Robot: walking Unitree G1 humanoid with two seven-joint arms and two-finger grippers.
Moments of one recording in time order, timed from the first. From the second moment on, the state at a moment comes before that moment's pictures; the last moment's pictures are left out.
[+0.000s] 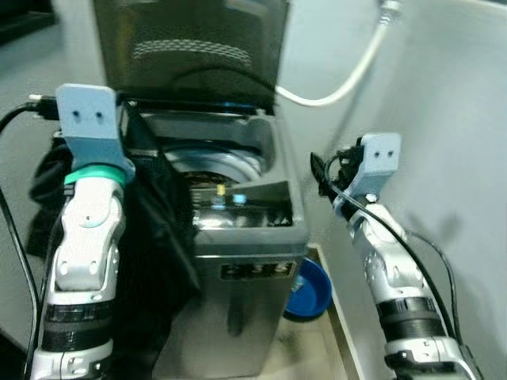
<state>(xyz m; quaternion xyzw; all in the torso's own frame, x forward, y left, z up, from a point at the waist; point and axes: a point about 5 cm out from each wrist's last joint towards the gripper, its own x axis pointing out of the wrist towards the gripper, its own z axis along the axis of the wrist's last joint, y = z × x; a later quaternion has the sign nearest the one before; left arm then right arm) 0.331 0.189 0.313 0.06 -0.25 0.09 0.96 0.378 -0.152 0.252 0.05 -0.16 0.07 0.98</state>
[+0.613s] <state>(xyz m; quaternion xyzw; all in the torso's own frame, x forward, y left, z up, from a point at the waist) 0.327 0.173 0.304 0.07 -0.22 0.04 0.97 0.374 -0.146 0.240 0.05 -0.15 0.08 0.99</state>
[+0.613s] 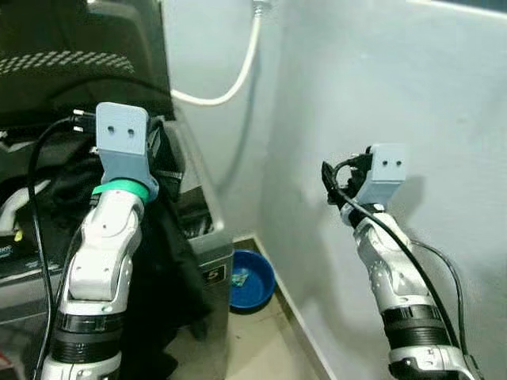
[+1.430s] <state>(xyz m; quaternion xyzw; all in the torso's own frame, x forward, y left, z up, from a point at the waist) 0.321 0.172 0.309 0.05 -0.23 0.03 0.97 0.373 -0.141 0.232 0.05 -0.14 0.07 0.99</state>
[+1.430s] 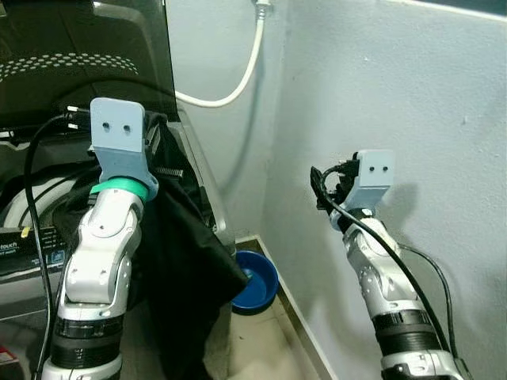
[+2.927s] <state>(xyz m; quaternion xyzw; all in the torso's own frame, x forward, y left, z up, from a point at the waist) 0.324 0.178 0.313 0.06 -0.22 0.05 0.97 0.372 -0.129 0.229 0.01 -0.14 0.11 0.98</state>
